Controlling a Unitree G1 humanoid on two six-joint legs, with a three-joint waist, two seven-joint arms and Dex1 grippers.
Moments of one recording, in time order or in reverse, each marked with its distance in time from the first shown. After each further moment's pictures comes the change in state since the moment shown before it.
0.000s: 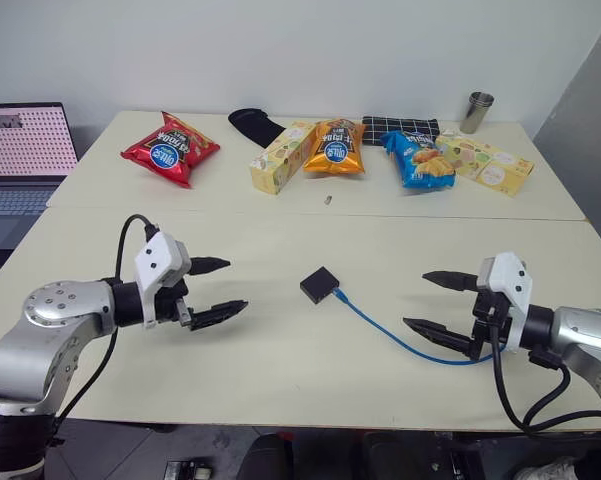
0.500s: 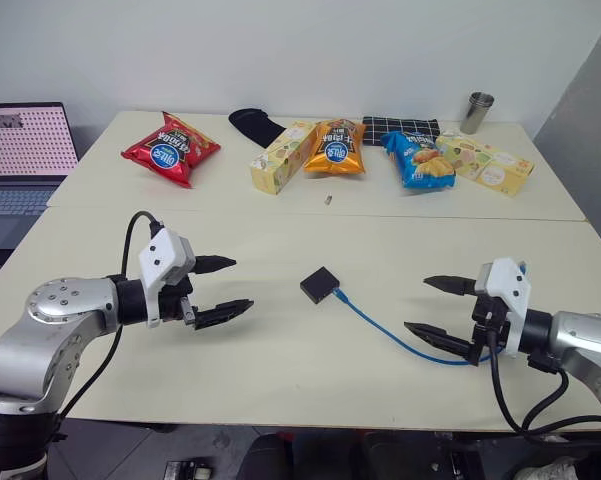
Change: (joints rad) left arm -0.012 0.000 -0.002 -0.041 -0.015 0.037 0.004; right arm 0.017 0.025 0.054 -0.002 -0.039 -0.005 -0.024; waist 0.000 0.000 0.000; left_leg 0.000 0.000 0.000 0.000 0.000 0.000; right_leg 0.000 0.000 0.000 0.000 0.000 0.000
